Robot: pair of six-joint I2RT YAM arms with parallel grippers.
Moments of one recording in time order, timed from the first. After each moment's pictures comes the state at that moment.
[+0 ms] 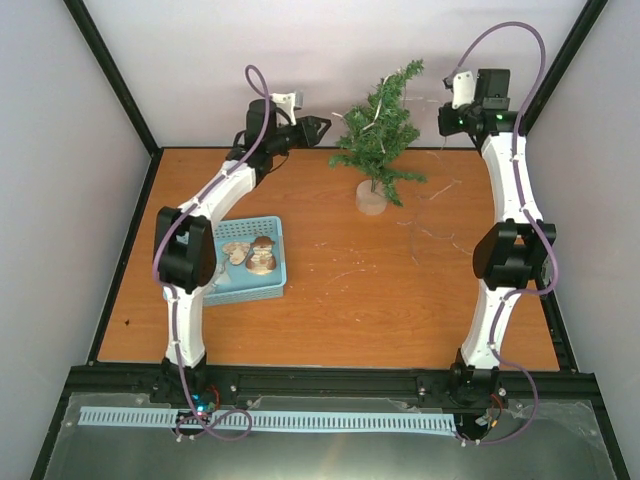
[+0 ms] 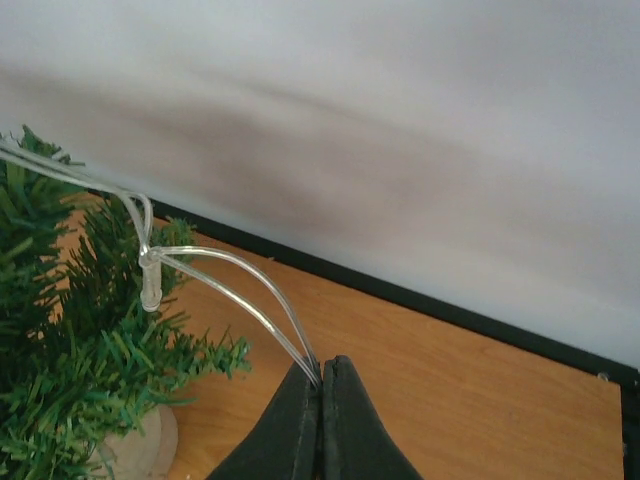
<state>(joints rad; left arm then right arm) -0.34 2.14 1.90 0.05 0.52 -0.54 -0.02 2.09 2.24 -0.72 -0.28 -0.24</state>
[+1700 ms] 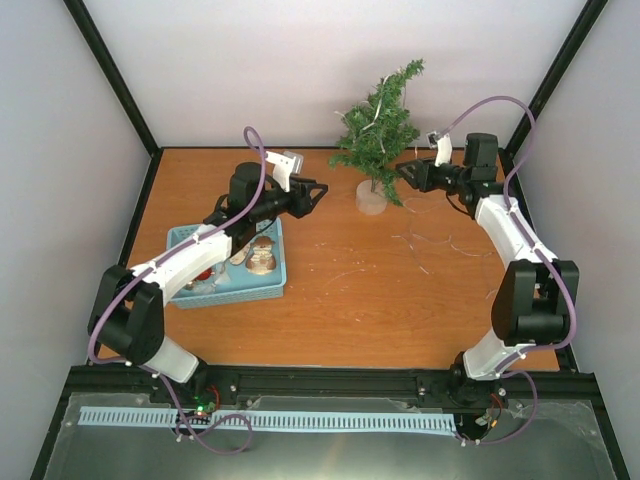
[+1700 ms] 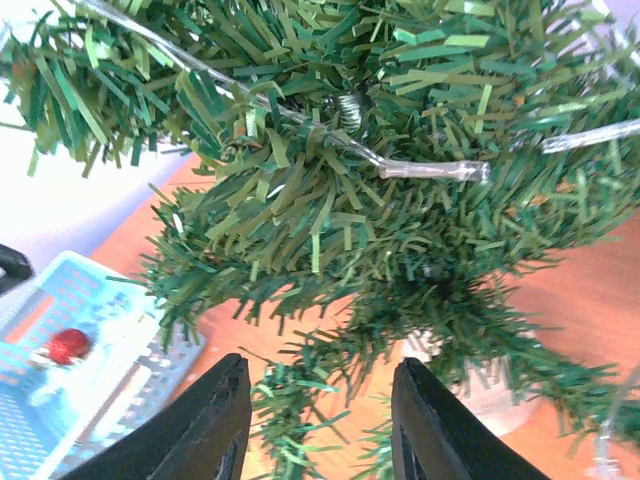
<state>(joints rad) -0.48 1.52 1.08 0.19 0.45 -0.32 0.02 1.62 1.30 -0.20 -0.82 0.11</state>
